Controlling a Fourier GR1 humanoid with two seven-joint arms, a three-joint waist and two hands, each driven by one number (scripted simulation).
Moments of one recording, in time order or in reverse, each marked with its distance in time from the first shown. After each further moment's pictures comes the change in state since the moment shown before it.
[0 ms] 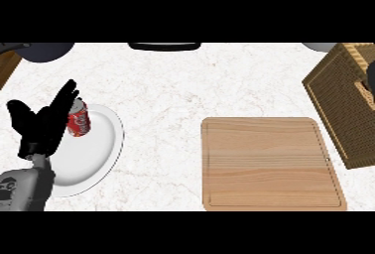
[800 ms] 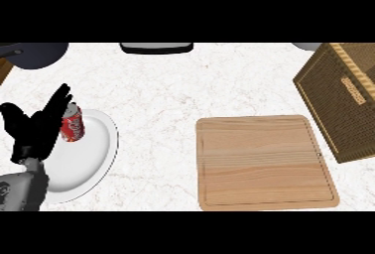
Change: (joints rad) left arm 0.026 0.013 0.025 0.003 0.005 -0.004 0.009; right arm 0.090 0.075 -0.117 -0.355 -0.026 -0.199 -0.035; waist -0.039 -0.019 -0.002
